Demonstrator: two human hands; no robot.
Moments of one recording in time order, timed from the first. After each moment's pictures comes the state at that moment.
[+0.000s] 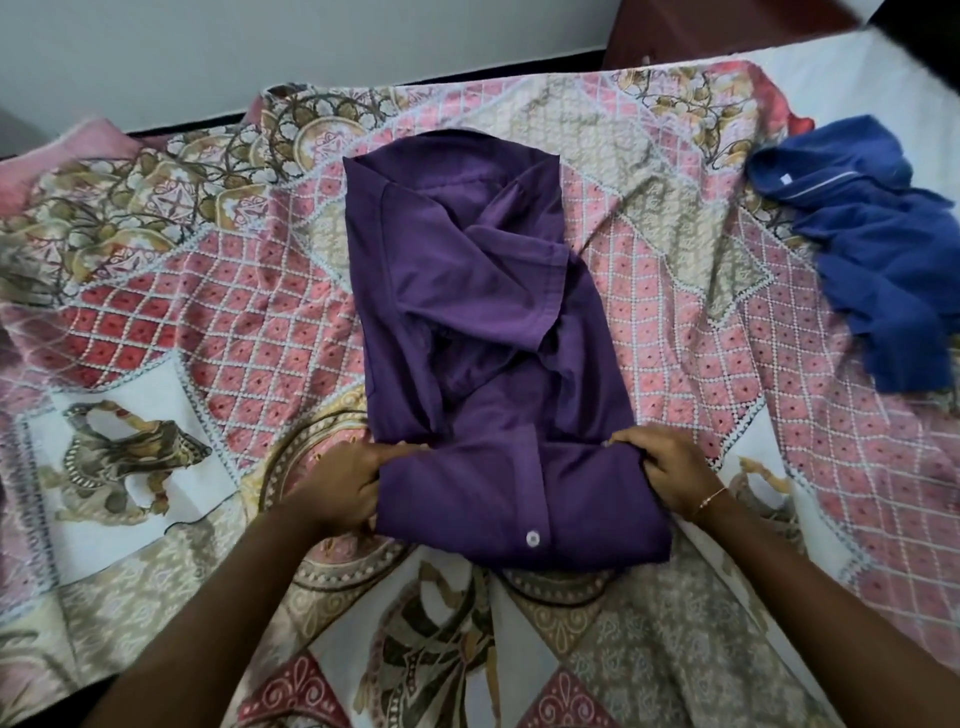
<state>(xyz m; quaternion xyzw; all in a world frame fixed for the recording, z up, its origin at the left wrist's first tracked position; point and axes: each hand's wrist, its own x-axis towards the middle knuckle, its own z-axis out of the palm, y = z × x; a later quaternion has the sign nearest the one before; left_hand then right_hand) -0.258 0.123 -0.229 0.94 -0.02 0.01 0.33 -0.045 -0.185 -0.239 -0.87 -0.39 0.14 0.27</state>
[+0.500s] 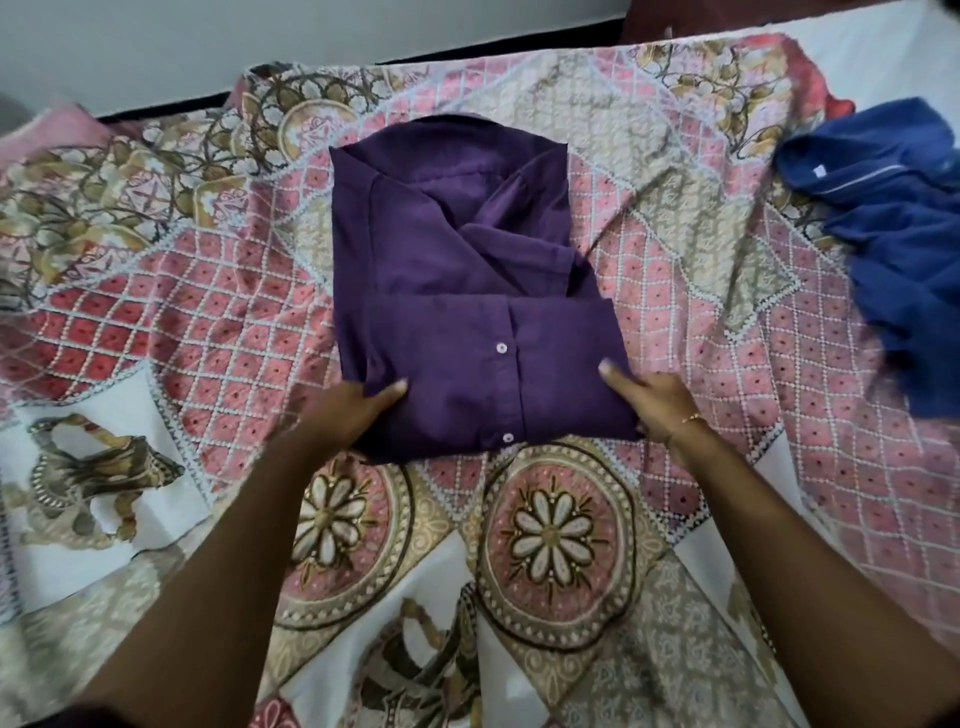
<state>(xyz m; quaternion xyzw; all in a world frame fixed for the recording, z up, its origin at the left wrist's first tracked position) -0.172 0.139 -0.212 0.71 0.48 -0.13 0.50 0.020 -0.121 -0.245 -0.89 -0.04 0.28 0.35</state>
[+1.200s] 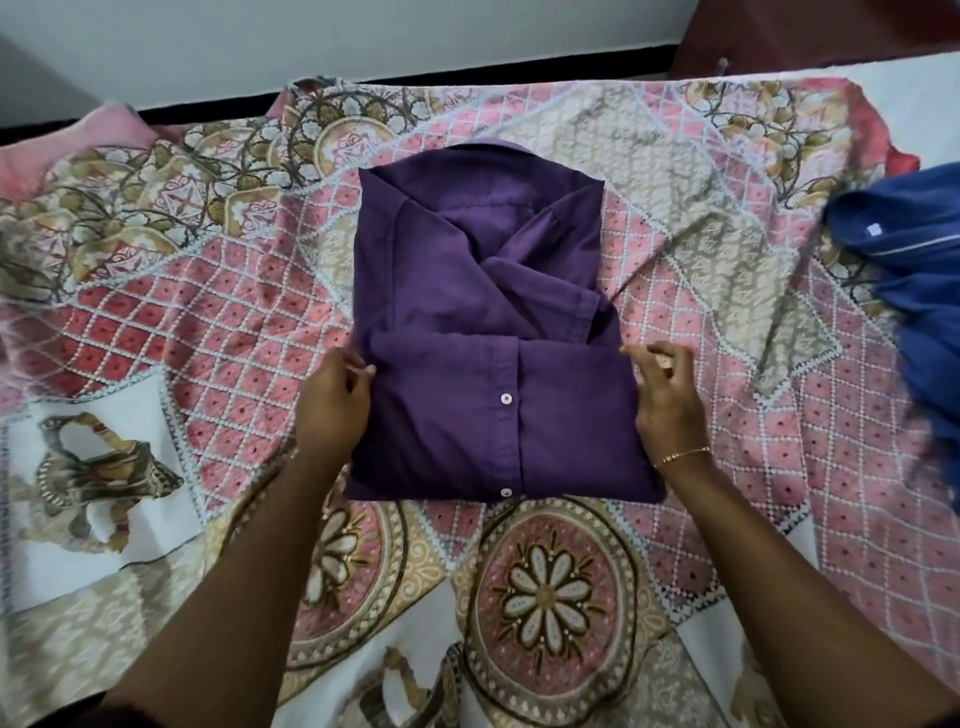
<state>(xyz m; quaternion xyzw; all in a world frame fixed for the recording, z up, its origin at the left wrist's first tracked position) -0.151 0.155 -0.225 0.80 0.49 0.15 0.31 0.049 -0.087 -0.235 -0.90 -0.30 -0.02 0.32</state>
